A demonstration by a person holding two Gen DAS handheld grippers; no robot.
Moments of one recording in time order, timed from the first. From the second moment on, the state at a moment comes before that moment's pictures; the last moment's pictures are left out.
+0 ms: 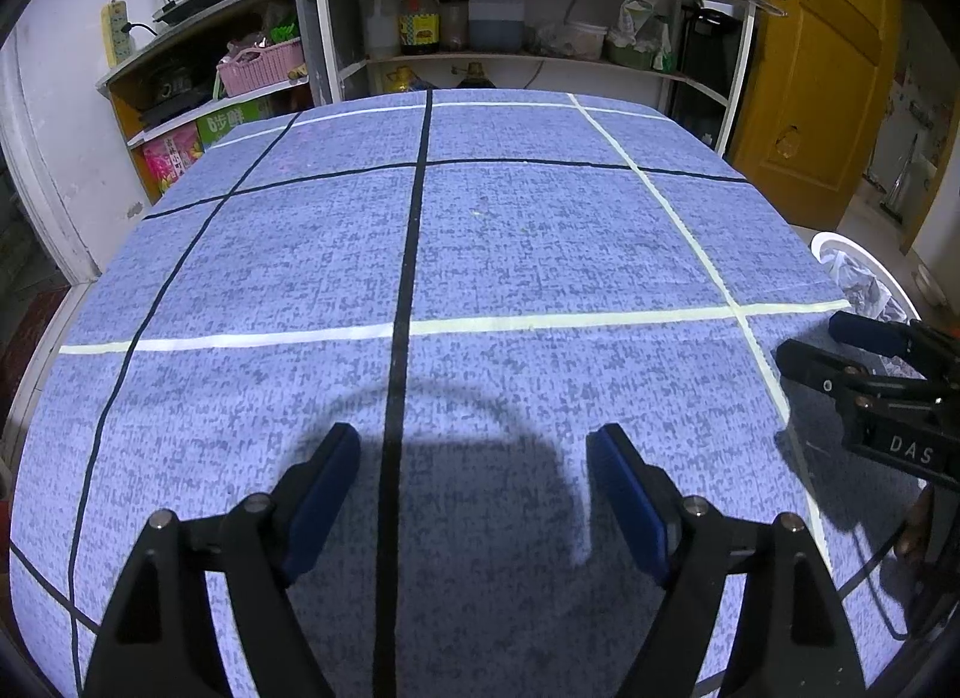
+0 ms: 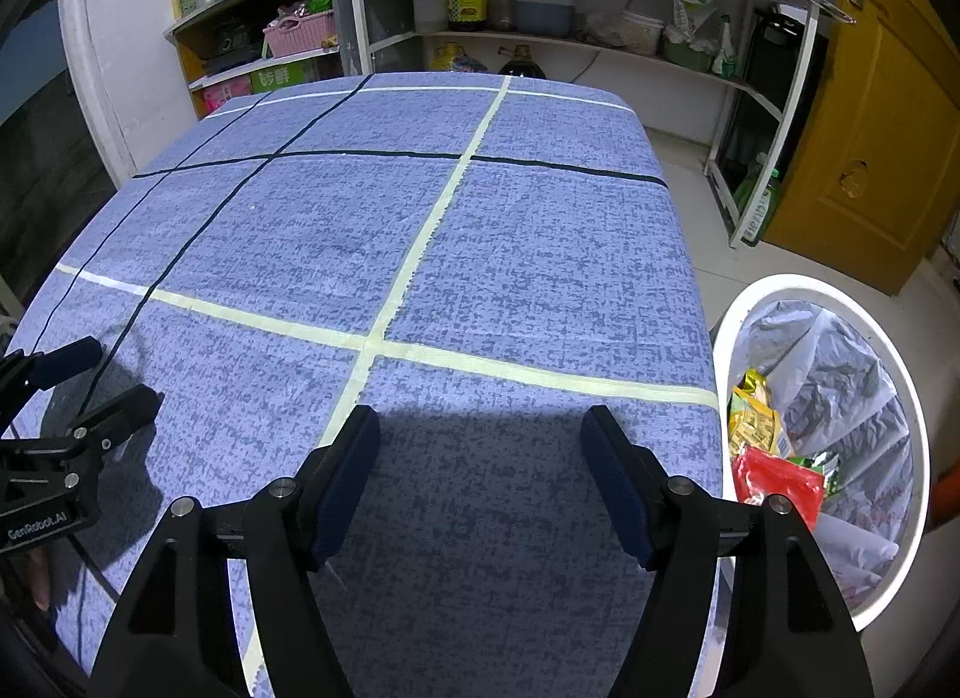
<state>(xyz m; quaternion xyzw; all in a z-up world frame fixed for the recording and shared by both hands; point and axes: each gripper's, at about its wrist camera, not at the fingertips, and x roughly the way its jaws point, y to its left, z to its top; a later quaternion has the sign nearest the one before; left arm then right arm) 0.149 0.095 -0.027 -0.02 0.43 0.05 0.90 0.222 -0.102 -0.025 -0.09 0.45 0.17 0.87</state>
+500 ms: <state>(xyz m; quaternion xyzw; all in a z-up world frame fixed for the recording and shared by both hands) 0.146 0.094 -0.027 -0.02 0.43 0.05 0.90 0.221 -0.102 -0.025 -0.09 0.45 0.17 0.87</state>
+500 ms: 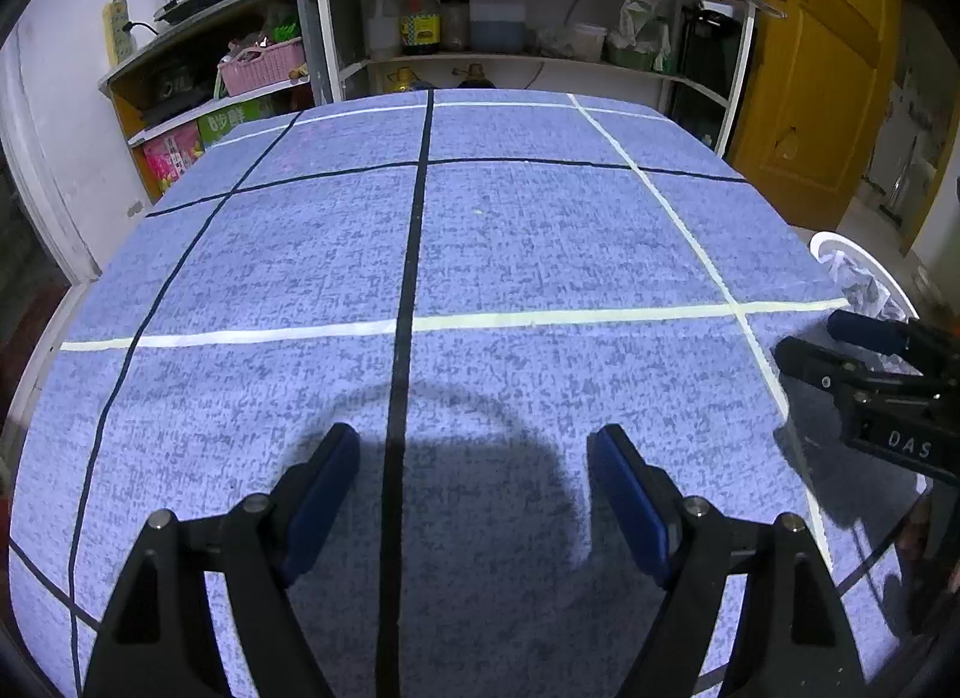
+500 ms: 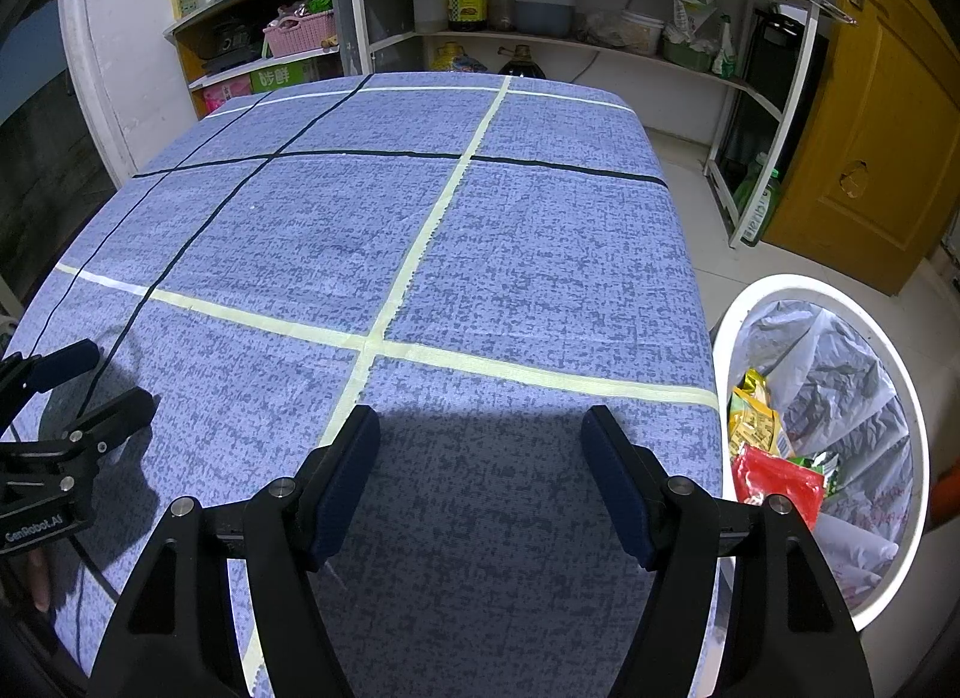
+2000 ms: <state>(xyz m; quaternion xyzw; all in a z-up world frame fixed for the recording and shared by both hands) 0.145 0.101 -0.025 -0.05 0.43 0.05 0.90 0.221 -0.102 -0.026 -0.09 0.45 0.17 0.87</state>
